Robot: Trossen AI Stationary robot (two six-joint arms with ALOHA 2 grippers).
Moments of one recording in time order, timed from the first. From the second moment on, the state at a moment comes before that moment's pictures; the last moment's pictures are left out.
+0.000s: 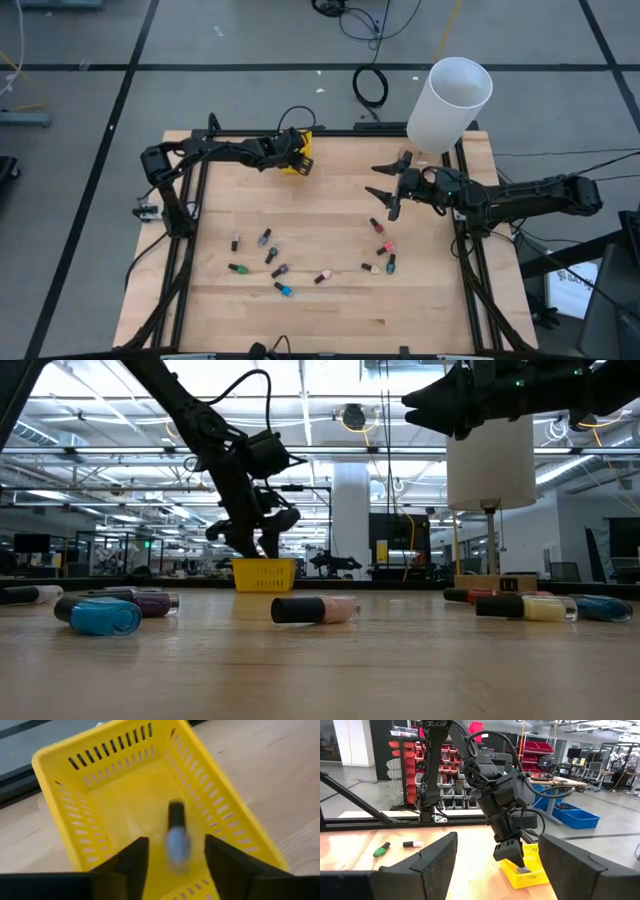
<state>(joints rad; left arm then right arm) 0.51 1.79 1.07 -0.23 -0.26 -0.48 -0.10 0.94 0.44 0.54 0.16 -0.07</state>
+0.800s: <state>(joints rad) 0.32 1.54 1.07 0.17 -0.26 -0.10 0.07 1.22 0.54 -0.25 0.25 0.53</state>
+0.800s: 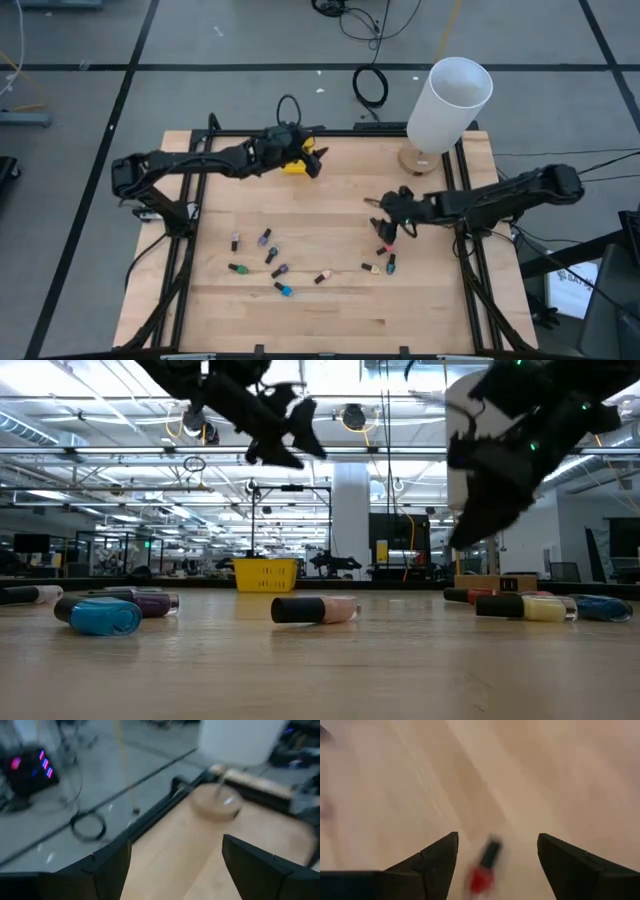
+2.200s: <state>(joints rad) 0.22 1.54 1.07 0.11 -0.26 -0.10 0.04 1.48 0.65 -0.05 0.21 0.32</state>
